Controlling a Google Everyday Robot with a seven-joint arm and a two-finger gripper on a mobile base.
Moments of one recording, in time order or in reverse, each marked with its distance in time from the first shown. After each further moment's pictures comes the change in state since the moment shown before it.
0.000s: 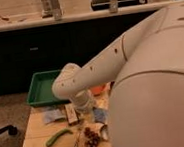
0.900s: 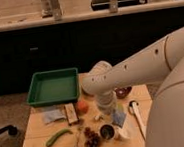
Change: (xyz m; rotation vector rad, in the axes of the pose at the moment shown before) arm -0.086 0.013 0.033 0.088 0.038 0.201
